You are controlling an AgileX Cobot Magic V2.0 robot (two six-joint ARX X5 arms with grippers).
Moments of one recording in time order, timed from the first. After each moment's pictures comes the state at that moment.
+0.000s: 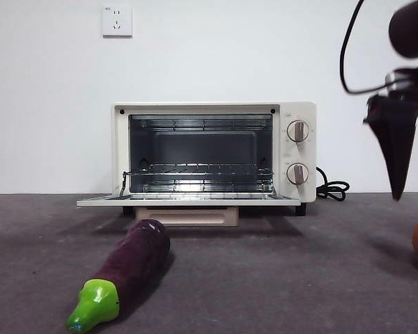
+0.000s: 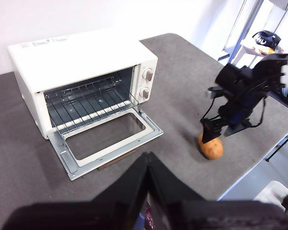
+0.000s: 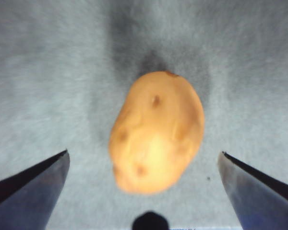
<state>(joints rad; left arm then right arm) -0.51 0.91 1.82 -1.32 0.15 -0.10 0.20 1.50 1.06 -1.00 -0.10 0.30</state>
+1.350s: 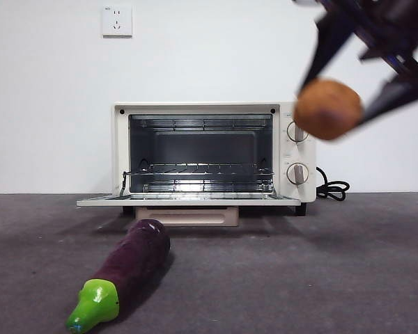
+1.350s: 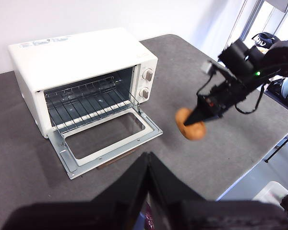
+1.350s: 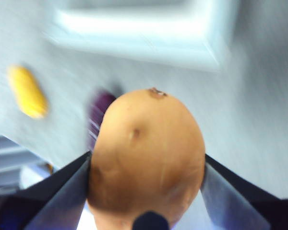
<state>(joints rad) -0.51 0.91 1.81 -1.32 0.15 -0.11 0.28 1.43 1.20 -0.82 -0.56 0.25</state>
